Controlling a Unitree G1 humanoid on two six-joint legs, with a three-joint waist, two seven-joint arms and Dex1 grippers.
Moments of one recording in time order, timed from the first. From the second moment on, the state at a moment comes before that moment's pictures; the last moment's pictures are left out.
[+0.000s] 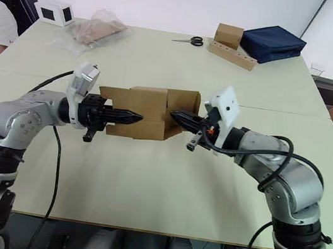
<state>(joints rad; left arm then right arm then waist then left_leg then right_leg) -0.60 0.60 0.06 -0.08 -0.76 0.76 -1.20 -0.48 -0.67 -0.05 -0.51 0.75 0.84 0.60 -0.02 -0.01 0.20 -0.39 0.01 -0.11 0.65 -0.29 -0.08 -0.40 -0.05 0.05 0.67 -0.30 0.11</state>
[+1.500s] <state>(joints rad) -0.60 0.56 0.10 -0.13 -0.91 0.91 -1.10 -0.42 -0.60 0.00 -0.56 0.75 0.85 0.59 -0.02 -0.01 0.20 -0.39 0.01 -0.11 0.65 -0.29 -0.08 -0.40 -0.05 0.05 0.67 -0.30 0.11</state>
